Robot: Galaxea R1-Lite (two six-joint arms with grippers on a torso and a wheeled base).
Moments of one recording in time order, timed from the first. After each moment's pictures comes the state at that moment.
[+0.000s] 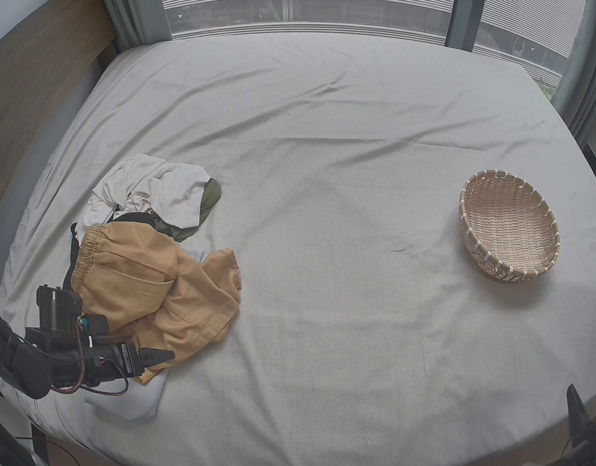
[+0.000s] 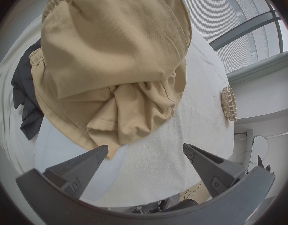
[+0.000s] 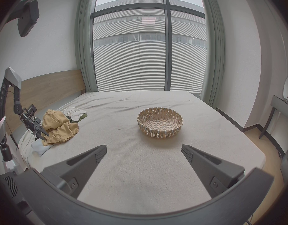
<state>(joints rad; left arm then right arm) -0.01 1.79 -0.28 -0.71 -0.37 -0.30 0.00 0.02 -0.02 0.00 0.00 0.00</state>
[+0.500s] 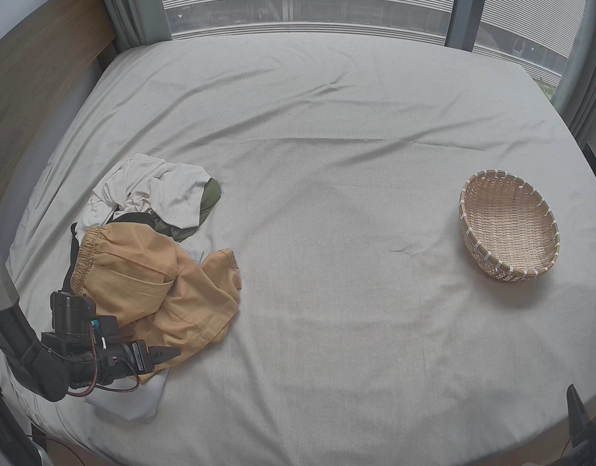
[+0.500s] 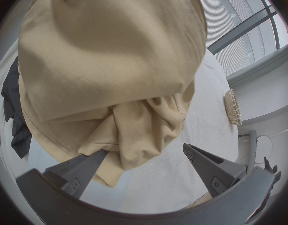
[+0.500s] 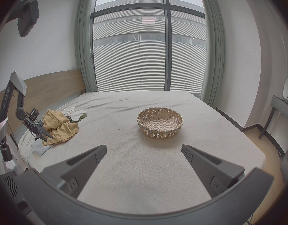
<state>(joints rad) -0.04 1.93 -0.27 -0.88 -0.33 -0.31 0.00 0.02 -0.02 0.00 0.01 0.00</state>
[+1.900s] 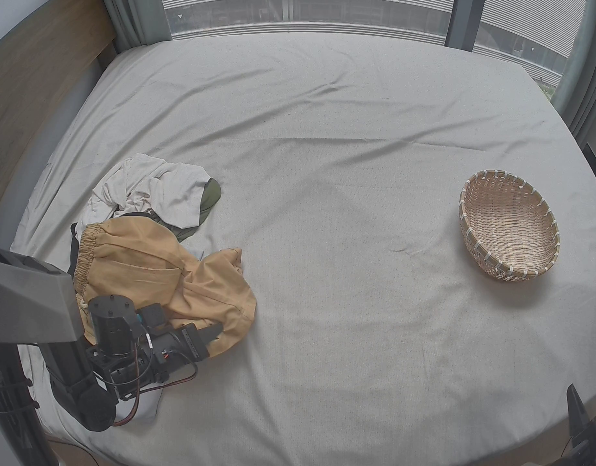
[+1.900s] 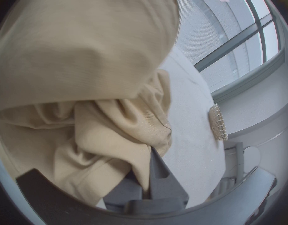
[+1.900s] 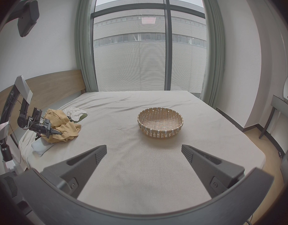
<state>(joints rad) -0.37 2.12 -0.25 -1.53 -0.24 -0.65 0.00 0.02 -0.02 0.00 0.00 0.00</state>
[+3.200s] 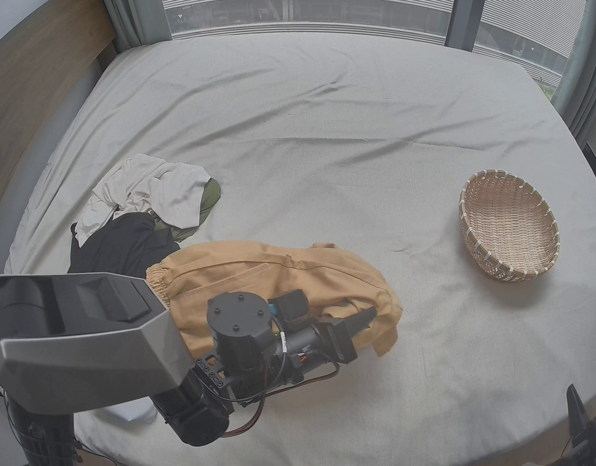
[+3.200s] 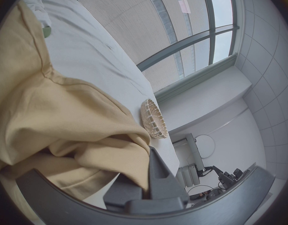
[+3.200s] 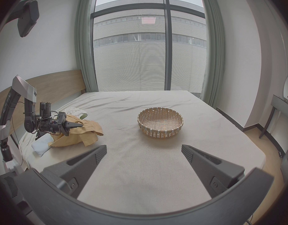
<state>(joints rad) -0.81 2.25 -0.72 -1.49 -0.21 -0.71 0.00 0.02 -0.02 0.00 0.01 0.00</state>
